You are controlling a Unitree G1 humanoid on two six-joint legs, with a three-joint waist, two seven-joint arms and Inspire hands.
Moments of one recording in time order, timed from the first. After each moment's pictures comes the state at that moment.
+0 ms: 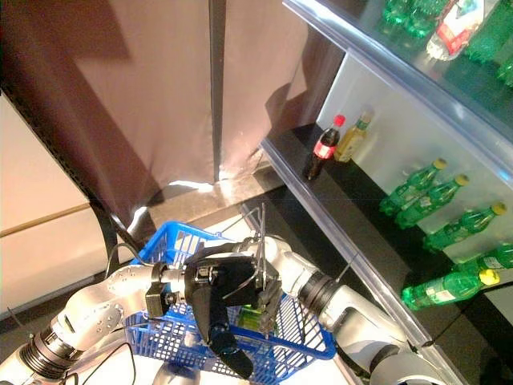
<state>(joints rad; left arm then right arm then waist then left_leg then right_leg) -0.26 0.65 -0.50 -0.32 -0.89 0.36 -0.77 -0.72 -0.35 0.85 0.35 -0.03 0.31 0.59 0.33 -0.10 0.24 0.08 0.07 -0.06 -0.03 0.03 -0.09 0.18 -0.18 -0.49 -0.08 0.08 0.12</state>
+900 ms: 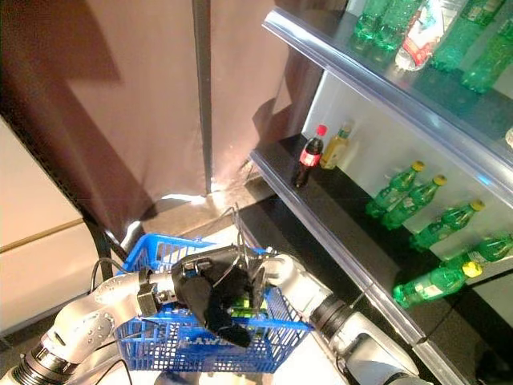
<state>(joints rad) -0.13 0.60 -0.37 -0.29 -0.89 0.35 -0.66 -0.52 -0.40 0.69 0.26 0.01 0.31 0.52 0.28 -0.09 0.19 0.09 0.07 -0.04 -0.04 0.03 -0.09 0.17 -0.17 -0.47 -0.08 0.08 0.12</state>
